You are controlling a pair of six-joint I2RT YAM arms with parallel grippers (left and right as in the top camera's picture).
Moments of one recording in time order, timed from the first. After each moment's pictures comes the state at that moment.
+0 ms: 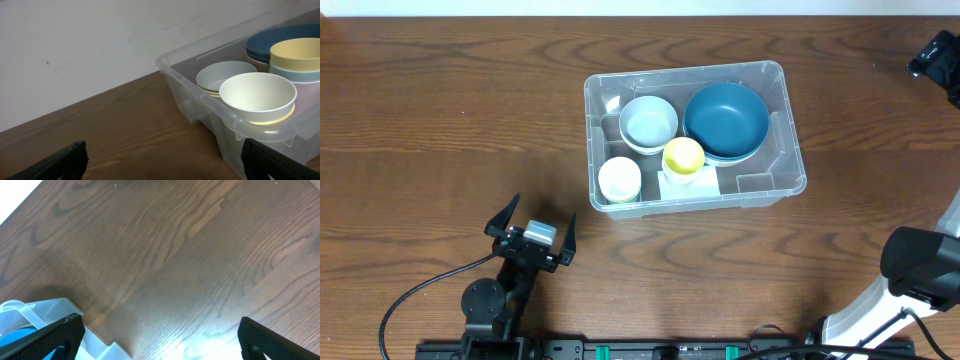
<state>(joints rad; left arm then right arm) -0.06 0.01 0.02 -0.10 0.23 0.27 -0.35 1.94 2.30 -1.51 0.13 0.44</state>
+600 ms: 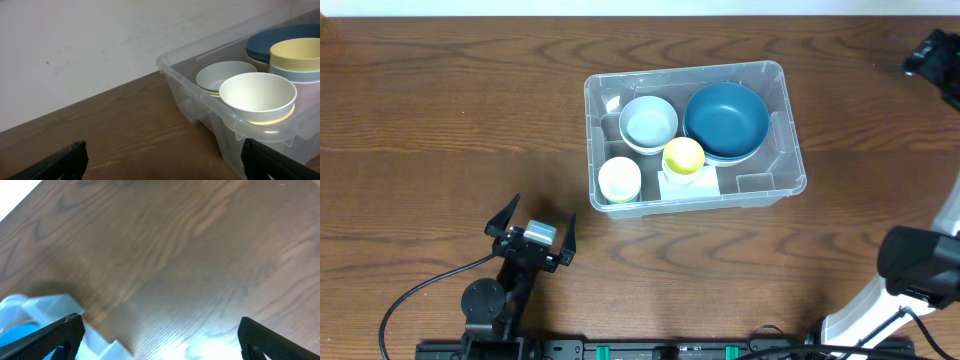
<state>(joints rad) -0.06 0.01 0.02 -0.10 0.23 0.27 -0.31 1.94 2.30 -1.51 0.13 0.44</state>
